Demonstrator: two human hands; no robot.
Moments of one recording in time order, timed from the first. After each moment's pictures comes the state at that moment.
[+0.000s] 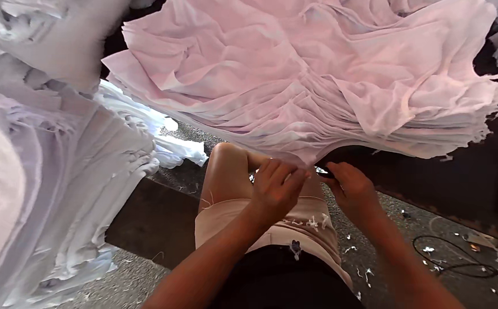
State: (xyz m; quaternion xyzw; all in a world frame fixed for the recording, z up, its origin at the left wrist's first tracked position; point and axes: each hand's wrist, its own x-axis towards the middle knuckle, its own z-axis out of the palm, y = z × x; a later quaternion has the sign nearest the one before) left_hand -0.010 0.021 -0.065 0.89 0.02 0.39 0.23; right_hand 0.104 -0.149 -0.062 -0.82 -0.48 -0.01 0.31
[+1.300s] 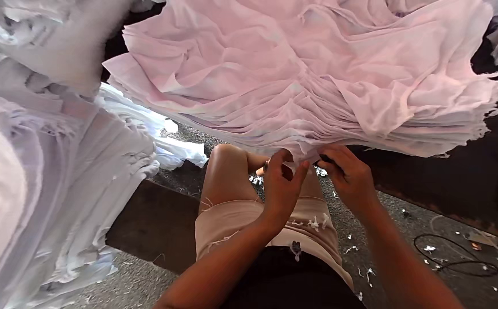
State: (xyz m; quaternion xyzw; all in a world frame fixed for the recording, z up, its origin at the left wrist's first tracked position) left_hand 0.004 -0.003 -0.053 0.70 0.34 0.18 0.60; right_hand 0.115 -0.127 -0.051 -0.78 -0.45 0.02 0.44
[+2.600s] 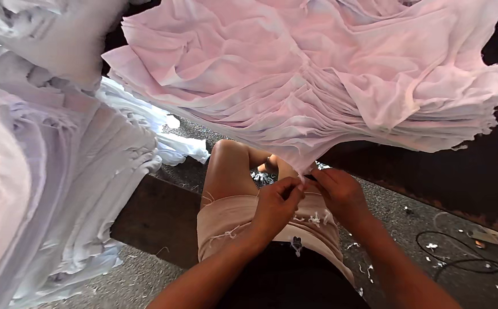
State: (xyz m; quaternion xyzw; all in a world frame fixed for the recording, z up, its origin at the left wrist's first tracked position) left_hand -0.040 -0.006 -0.035 0.69 0.27 0.05 0.67; right_hand 0.082 -0.140 -0.075 -0.80 -0.51 -0.06 0.31
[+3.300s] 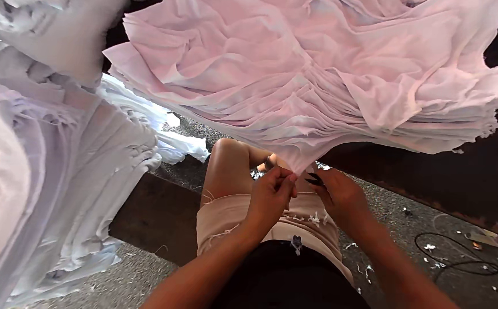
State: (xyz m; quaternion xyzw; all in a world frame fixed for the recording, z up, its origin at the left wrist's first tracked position) left_hand -0.037 0.006 -0.023 0.67 0.32 0.05 0.67; right_hand 0.075 -0.144 -0.065 -0.82 -0.49 -0.01 0.30
